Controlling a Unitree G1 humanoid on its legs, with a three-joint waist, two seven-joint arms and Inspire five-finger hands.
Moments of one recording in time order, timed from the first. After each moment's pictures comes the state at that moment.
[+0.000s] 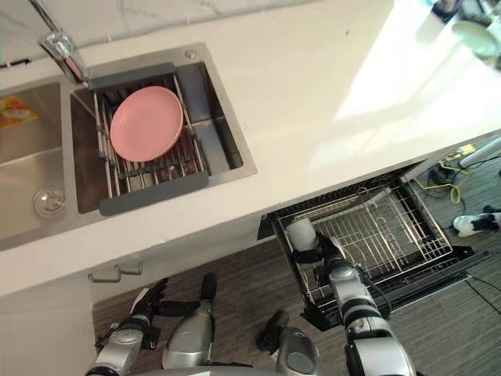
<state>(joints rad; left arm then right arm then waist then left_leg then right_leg) 0.06 0.23 -0.02 0.75 0.08 0.09 0.02 -0.28 -0.26 0.06 0.82 -0.13 0.19 0.04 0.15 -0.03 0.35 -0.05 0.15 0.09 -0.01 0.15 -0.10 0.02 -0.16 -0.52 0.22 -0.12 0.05</state>
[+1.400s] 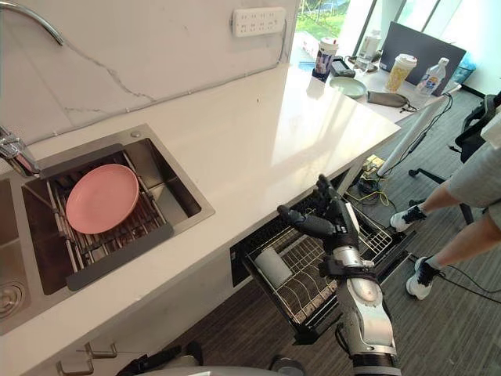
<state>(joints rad) 0.18 0.13 0.21 0.91 -0.24 0.25 0.07 0.07 -0.20 -0.11 -0.11 0.45 -0.01 0.12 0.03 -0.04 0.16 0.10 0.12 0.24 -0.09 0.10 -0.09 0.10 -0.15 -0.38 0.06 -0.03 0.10</state>
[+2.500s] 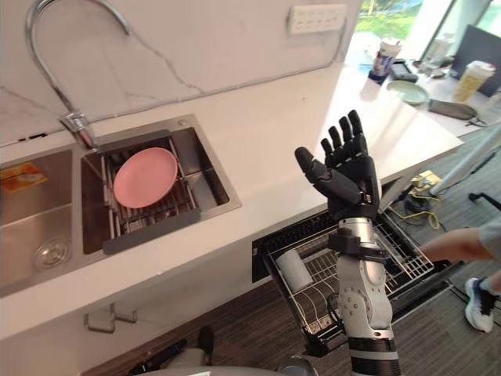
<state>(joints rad) 0.17 0.10 0.21 0.92 -0.41 0.22 0.07 -0.03 -0.20 -0.08 -0.20 0.70 -0.14 0.01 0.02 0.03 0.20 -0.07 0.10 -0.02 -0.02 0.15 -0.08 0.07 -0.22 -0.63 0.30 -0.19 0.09</state>
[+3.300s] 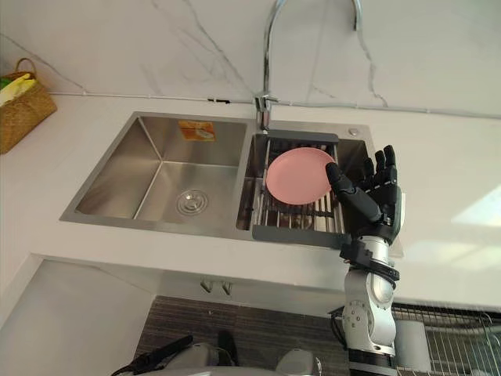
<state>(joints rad) 0.13 0.13 0.24 0.95 -0.35 0.29 0.00 0.05 -0.12 -0.22 -0.15 0.62 -0.17 -0.06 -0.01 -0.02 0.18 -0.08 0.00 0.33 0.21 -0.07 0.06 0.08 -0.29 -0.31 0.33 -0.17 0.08</state>
